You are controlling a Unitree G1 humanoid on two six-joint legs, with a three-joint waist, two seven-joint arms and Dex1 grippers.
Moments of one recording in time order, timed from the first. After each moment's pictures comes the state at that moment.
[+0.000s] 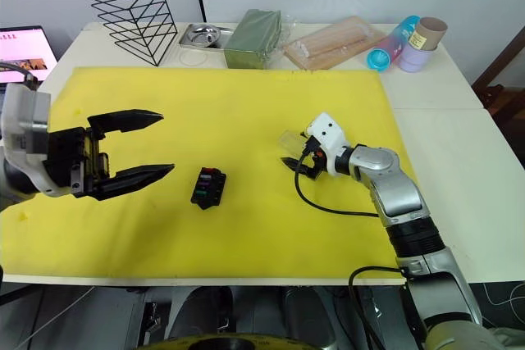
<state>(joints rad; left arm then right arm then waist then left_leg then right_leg) -0.15 0.93 0.43 -0.59 -0.99 0.63 -0.93 -0.49 -0.53 0.15 0.04 0.18 0.47 0.78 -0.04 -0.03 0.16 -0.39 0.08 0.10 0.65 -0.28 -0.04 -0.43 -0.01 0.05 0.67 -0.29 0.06</state>
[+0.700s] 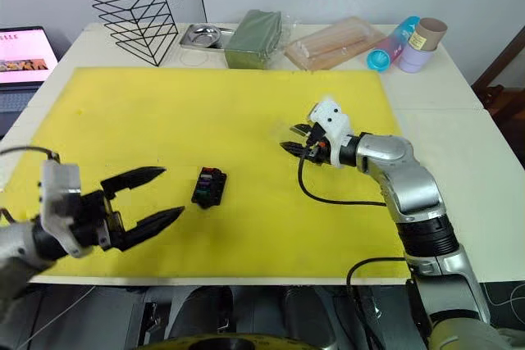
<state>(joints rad) 0.34 0.67 0.42 -0.80 -0.82 0.52 -0.78 -0.53 -0.57 0.09 -0.15 0.29 0.60 0.85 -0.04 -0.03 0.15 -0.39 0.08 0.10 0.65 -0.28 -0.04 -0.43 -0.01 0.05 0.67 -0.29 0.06</state>
